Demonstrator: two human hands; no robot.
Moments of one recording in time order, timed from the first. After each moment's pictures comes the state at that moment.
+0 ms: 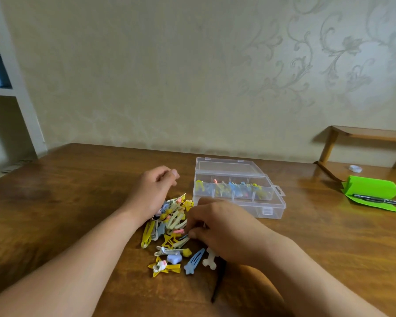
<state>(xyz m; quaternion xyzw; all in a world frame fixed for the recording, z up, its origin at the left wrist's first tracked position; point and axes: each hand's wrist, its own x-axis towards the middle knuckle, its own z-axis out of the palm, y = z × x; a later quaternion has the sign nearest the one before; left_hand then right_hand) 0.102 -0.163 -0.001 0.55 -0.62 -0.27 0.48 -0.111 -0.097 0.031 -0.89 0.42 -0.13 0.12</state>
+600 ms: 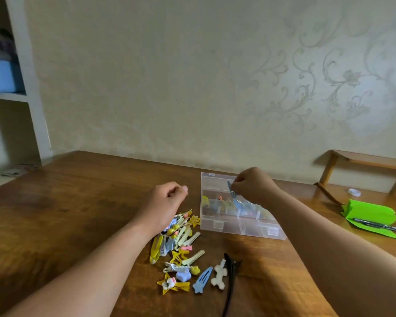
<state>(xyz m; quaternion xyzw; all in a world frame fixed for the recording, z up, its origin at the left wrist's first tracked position) 0.101 -0.158 0.003 0.55 -0.63 -0.29 0.47 -0.153 -0.234 0.063 -0.69 0.67 -0.23 0.15</state>
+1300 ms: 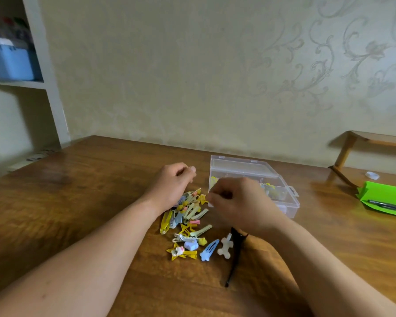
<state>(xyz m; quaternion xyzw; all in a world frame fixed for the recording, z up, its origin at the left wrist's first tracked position) 0.101 -0.155 0.002 0.57 -0.63 -0.26 0.46 -0.109 -0.108 0.038 -0.82 0.49 -0.27 0.15</state>
